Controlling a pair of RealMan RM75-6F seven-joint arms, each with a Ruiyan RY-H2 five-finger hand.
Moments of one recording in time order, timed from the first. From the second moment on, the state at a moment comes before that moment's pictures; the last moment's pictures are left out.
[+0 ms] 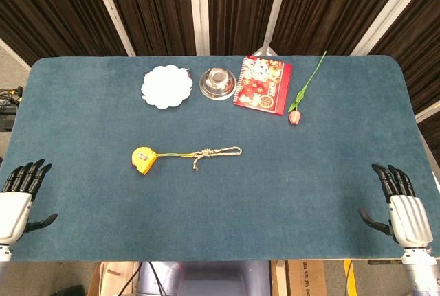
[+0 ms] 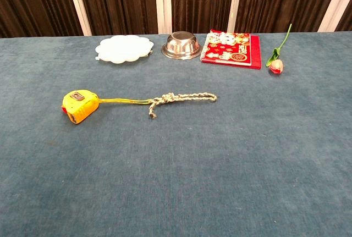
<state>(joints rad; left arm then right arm) -0.08 -1.11 0.01 -1.67 1.56 1.49 0.09 0.08 -1.10 0.03 -1.69 -1.51 1.48 0.13</state>
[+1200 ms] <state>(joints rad) -0.08 -1.09 0.00 -1.69 1.53 1.47 0.07 0.48 -1.25 0.25 -1.73 -1.27 1.09 -0.14</state>
